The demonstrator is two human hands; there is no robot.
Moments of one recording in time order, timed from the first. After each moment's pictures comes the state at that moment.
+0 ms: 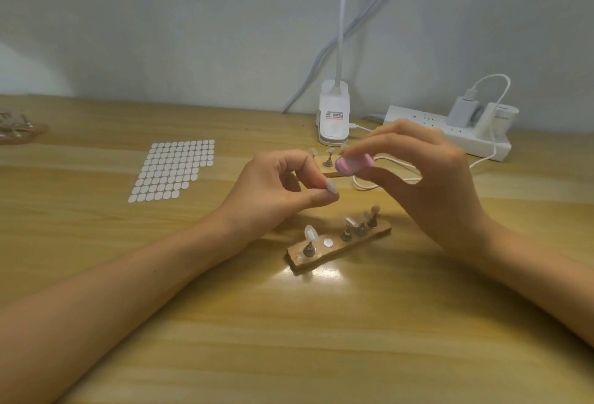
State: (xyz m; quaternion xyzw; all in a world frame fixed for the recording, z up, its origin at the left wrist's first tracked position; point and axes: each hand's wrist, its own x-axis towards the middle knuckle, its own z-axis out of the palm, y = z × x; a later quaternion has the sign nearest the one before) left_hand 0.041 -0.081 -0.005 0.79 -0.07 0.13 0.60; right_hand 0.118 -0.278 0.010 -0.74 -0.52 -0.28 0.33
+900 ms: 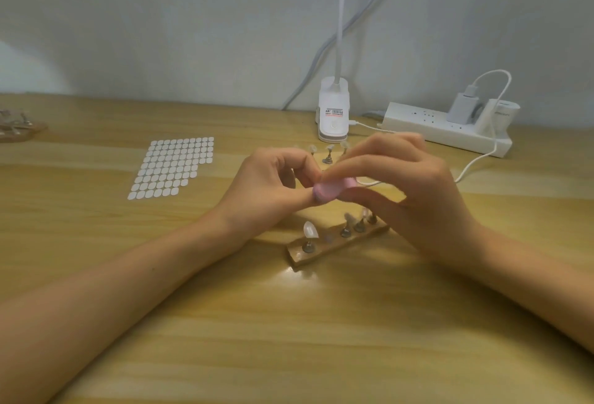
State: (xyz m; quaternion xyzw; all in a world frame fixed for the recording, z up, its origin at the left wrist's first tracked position) left_hand 0.039 -0.083 -0.004 0.79 -0.08 0.15 0.59; right_hand 0.109 -0.273 0.004 -0.72 -0.56 -0.26 0.31
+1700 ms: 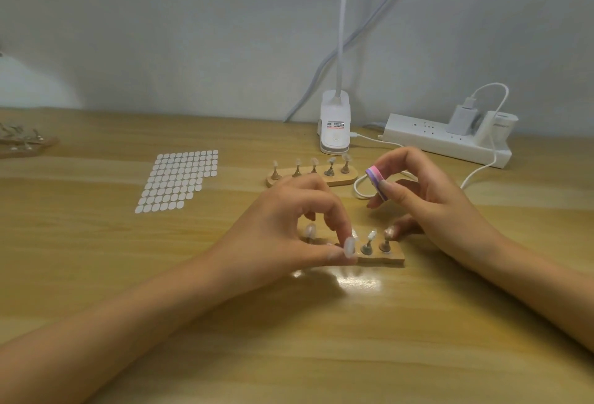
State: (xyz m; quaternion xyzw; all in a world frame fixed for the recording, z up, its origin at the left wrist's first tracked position) left_hand 0.006 -0.094 0.012 0.88 -0.13 0.09 0.45; right_hand 0.116 -0.293 -0.001 -0.73 -0.32 0.07 0.60
